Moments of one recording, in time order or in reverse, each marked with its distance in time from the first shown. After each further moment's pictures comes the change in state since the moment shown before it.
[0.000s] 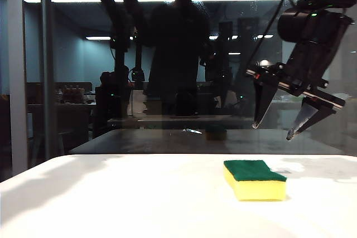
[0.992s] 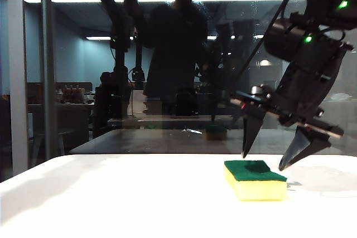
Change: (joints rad) left arm 0.000 0.000 0.000 -0.071 0.000 0.000; right arm 0.135 -0.048 -0.277 0.310 0.120 0.177
